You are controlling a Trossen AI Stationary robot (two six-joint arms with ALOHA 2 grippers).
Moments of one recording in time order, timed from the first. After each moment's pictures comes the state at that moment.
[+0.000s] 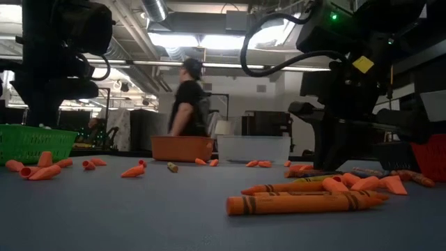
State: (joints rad) left arm -0.09 1.22 0.71 -1.32 -0.37 -1.47; right arm 0.19 1.65 0.77 -0.28 0.09 -0.35
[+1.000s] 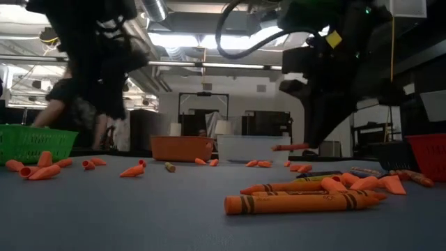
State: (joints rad) left arm -0.10 1.22 0.71 -0.70 -0.49 -1.17; right arm 0.18 1.65 1.02 -0.62 0.15 -0.27
